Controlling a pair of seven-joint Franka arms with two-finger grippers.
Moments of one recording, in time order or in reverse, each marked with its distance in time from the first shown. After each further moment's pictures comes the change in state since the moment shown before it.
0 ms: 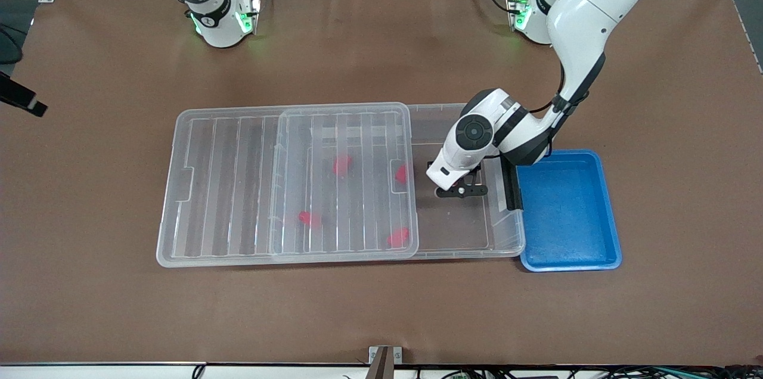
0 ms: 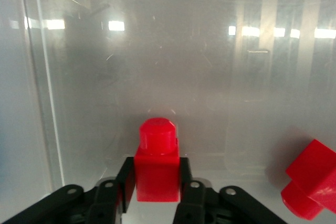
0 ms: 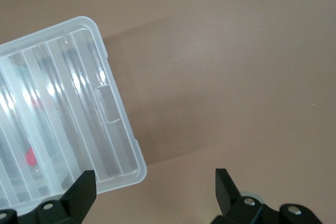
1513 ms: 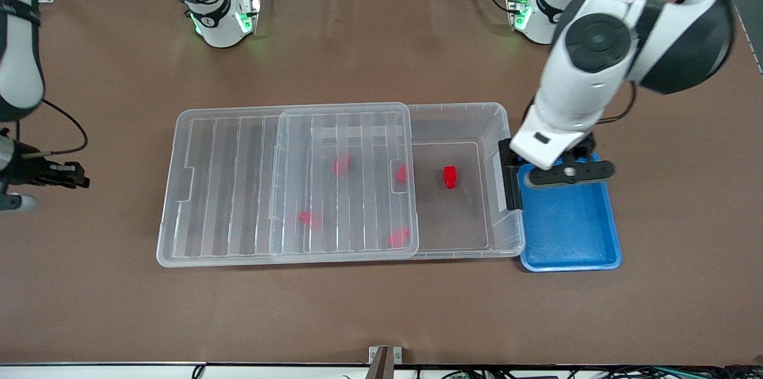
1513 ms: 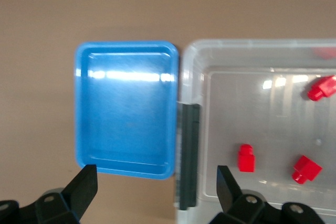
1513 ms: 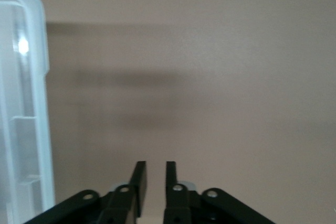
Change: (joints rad) left arm 0.181 -0.360 -0.049 0.386 -0.001 -0.600 0.280; right arm 0.002 0.294 -0.006 -0.198 -0.015 0.455 -0.348
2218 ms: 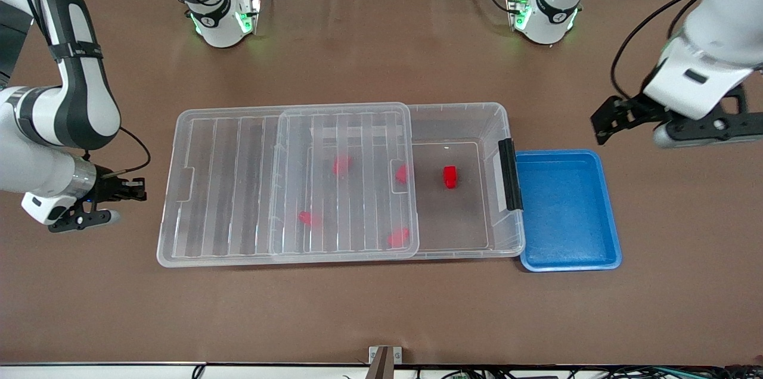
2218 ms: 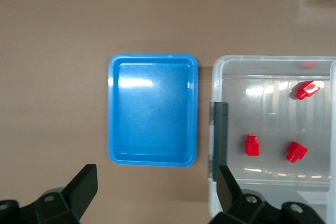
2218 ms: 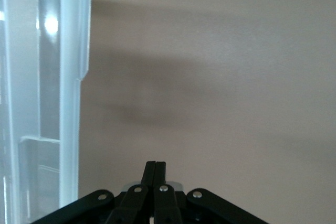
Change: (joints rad) left arm 0.154 -0.185 0.080 0.059 -0.228 -0.116 0.290; right arm 0.057 0.047 0.054 -0.108 0.046 0.112 -0.003
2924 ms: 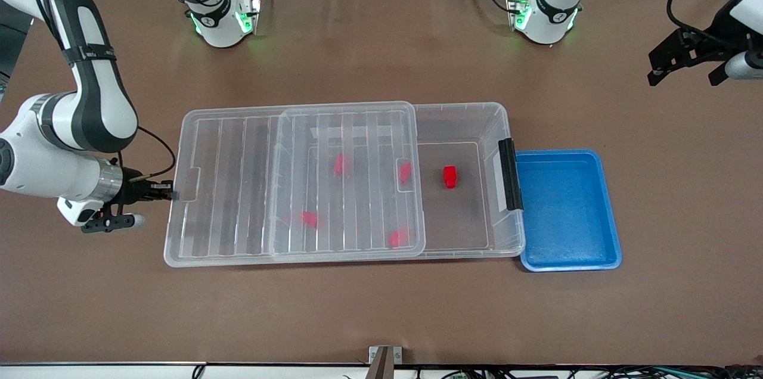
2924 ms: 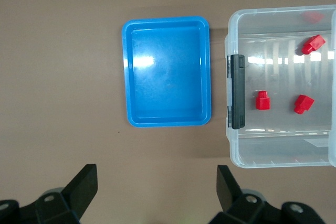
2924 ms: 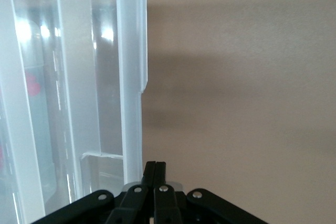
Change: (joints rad) left arm -0.178 -0.167 0.305 -0.096 -0.109 -0.118 0.165; right arm 0.000 0.020 0.056 -0.001 0.147 -0.011 0.083
